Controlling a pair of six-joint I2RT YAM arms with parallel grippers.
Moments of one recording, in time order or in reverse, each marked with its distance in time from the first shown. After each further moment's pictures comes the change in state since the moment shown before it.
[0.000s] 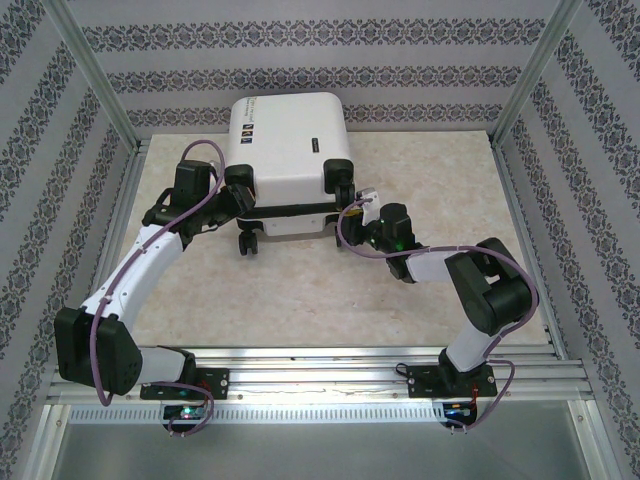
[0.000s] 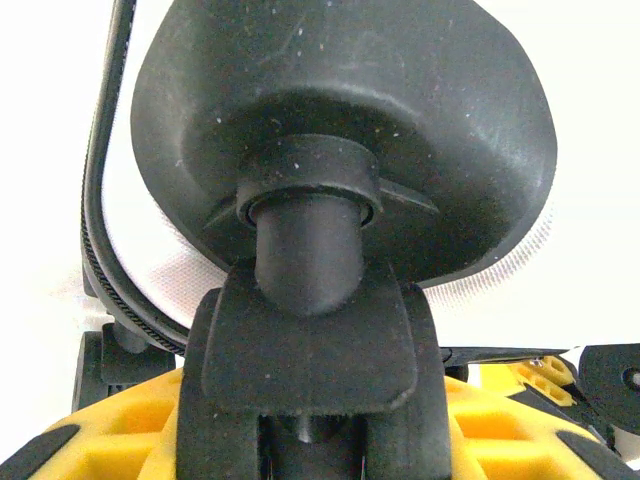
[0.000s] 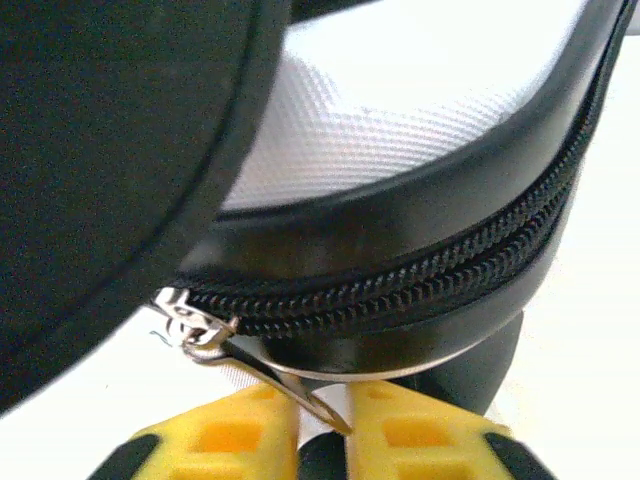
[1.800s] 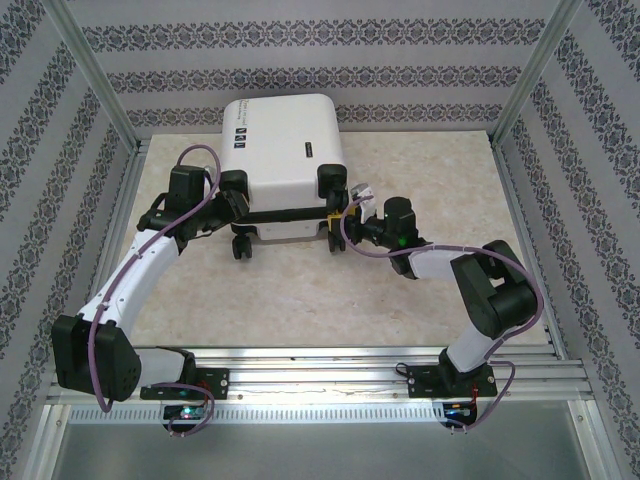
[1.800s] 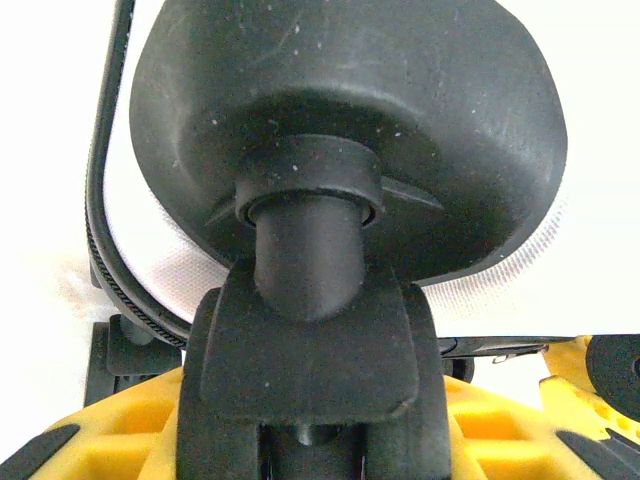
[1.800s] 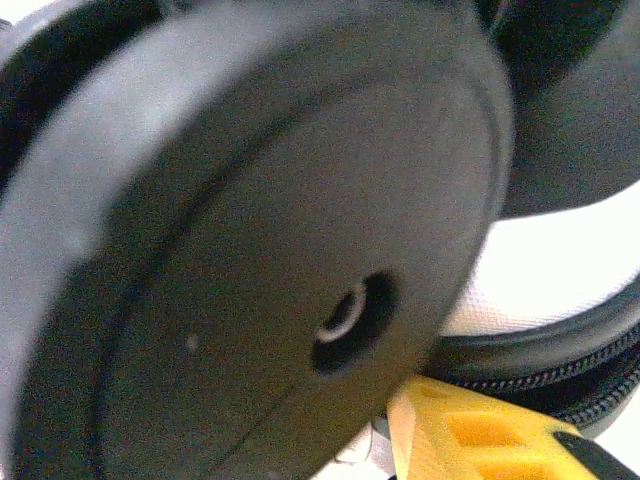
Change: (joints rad) left arm 0.031 -0.036 -0.038 -0.031 0.004 0.051; right arm -0.011 -0.027 0.020 0.014 -0.235 -0.021
